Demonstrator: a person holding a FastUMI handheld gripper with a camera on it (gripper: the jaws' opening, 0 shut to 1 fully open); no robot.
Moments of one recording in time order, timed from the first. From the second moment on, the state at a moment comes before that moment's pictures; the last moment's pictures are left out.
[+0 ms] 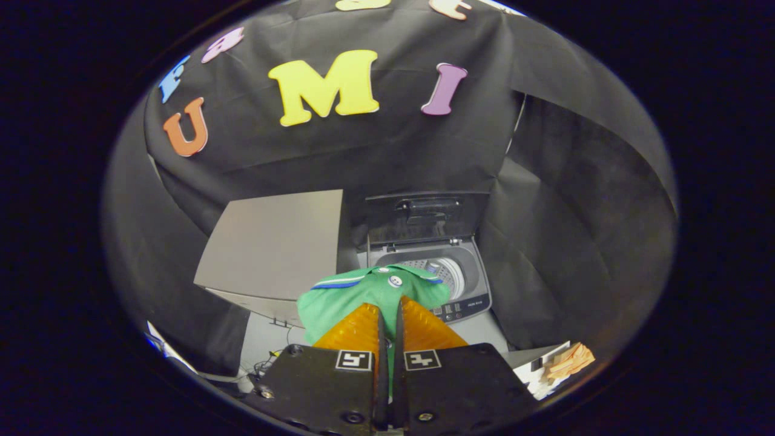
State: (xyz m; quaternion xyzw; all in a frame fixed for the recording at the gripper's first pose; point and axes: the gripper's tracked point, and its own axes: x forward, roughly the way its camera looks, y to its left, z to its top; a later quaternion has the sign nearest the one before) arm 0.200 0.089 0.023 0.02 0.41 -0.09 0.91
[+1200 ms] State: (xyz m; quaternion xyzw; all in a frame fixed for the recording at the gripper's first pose) arm 0.306 -0.030 -0.042 0.07 0.46 0.09 0.88
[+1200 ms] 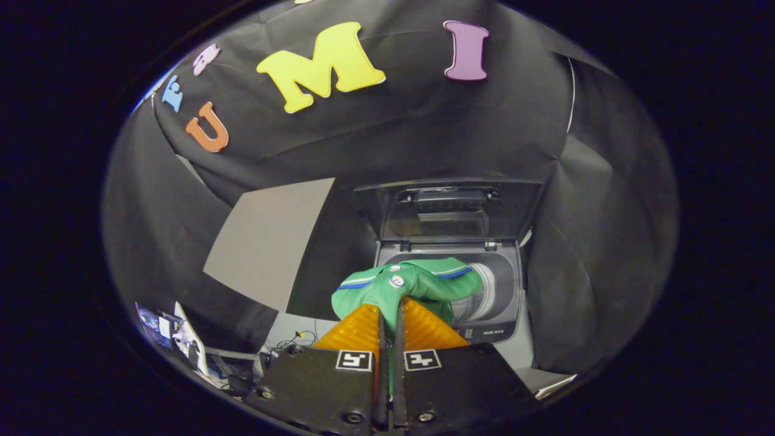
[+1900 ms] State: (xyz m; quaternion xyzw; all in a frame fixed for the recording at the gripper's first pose) arm 0.337 -0.079 -0.069 0.06 0.45 0.05 0.89
